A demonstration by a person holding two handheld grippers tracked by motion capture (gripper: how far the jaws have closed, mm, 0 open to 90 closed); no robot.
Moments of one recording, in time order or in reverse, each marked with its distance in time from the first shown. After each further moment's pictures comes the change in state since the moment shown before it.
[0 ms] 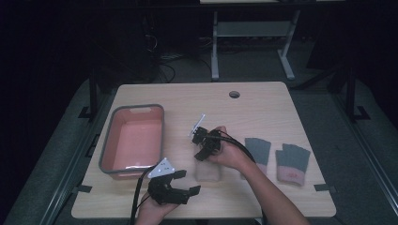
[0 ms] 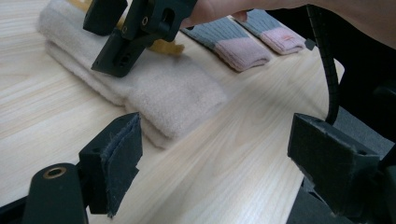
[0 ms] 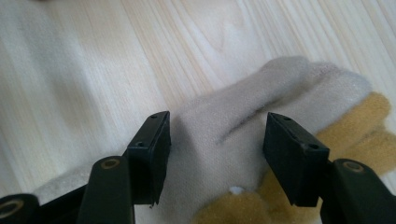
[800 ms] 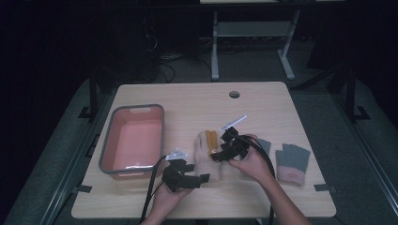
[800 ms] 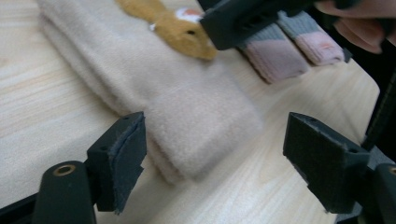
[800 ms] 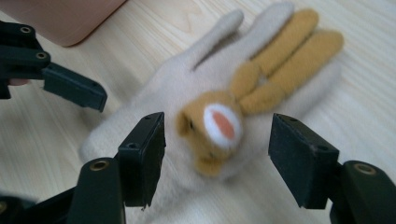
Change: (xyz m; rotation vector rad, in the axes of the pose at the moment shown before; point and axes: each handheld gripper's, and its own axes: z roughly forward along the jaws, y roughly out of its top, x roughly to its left) left arm 0.016 0.020 0.046 0.094 0.053 -0.154; right arm -0.014 -0.076 -0.042 -0.213 0.092 0.361
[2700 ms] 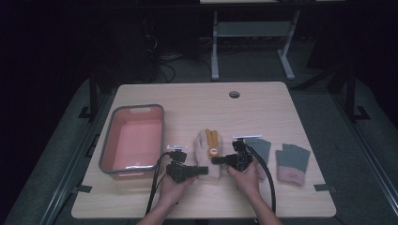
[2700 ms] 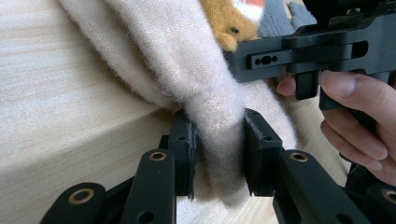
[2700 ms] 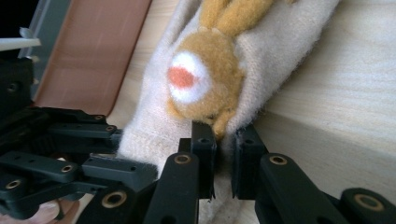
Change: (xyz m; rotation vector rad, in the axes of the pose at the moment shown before) left arm 0.029 0.005 0.027 0.061 -0.078 -0.255; right arm -0.017 -0.053 0.037 -0.182 0.252 0.556
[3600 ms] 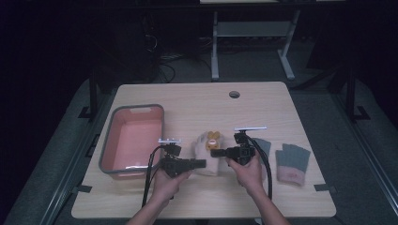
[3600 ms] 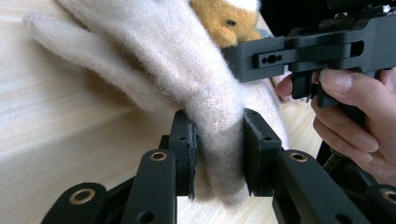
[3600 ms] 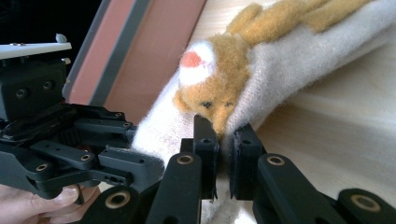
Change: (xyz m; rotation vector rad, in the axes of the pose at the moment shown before) left arm -0.014 0.020 -0.032 -0.062 -0.073 0.039; right arm 0.033 0.018 -0.028 -0.044 0.047 -0.051
